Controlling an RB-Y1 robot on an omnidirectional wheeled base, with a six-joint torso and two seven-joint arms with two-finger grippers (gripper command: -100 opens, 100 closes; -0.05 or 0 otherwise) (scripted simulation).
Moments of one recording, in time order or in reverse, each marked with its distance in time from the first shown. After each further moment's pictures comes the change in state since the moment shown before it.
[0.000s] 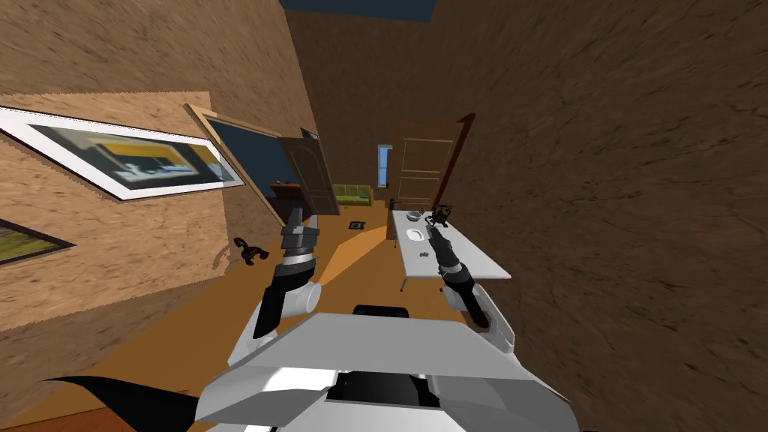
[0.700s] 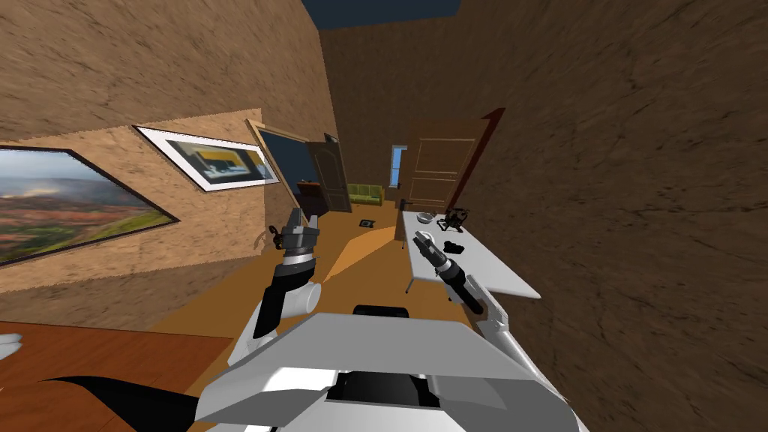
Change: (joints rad) left arm 0.000 0.000 0.000 0.000 0.000 0.000 0.000; right arm -0.103 -0.158 0.041 0.185 0.180 -0.072 0.000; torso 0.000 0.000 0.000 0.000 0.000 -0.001
